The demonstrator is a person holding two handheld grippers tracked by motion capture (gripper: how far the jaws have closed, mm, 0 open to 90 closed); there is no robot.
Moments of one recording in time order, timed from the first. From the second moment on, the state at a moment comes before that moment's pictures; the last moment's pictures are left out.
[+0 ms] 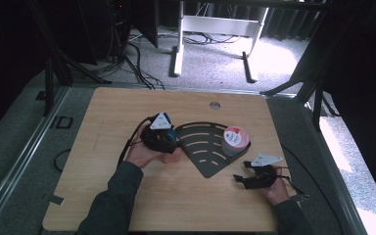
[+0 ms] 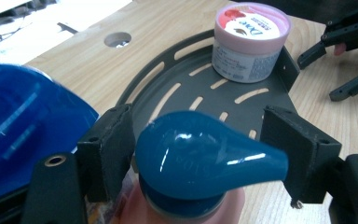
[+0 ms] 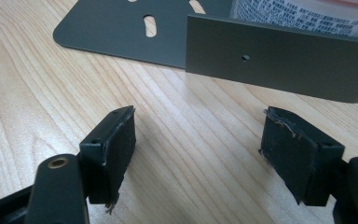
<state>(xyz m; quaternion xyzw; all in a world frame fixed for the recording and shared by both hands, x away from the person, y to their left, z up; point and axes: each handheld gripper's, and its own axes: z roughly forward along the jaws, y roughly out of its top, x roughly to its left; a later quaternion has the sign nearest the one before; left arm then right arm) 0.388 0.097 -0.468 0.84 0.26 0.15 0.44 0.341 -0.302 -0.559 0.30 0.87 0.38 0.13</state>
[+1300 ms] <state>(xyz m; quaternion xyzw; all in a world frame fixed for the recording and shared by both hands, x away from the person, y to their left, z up) 0.393 0.107 -0.477 0.84 0.27 0.13 0.45 0.341 -0.302 -0.559 0.30 0.87 0.38 0.13</state>
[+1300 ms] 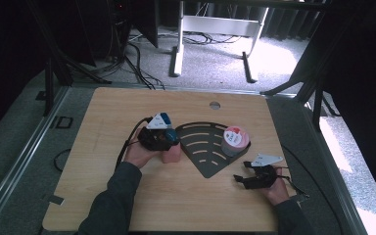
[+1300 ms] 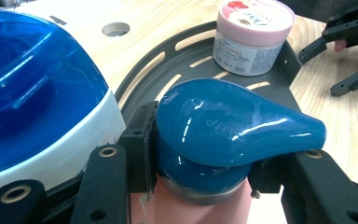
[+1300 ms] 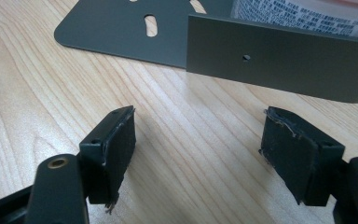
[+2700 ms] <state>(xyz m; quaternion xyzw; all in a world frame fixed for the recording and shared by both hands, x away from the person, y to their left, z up) 0.385 0.102 -0.475 0.84 0.28 0.15 0.45 0.341 -0.302 -0.559 0.30 0.87 0.38 0.13</state>
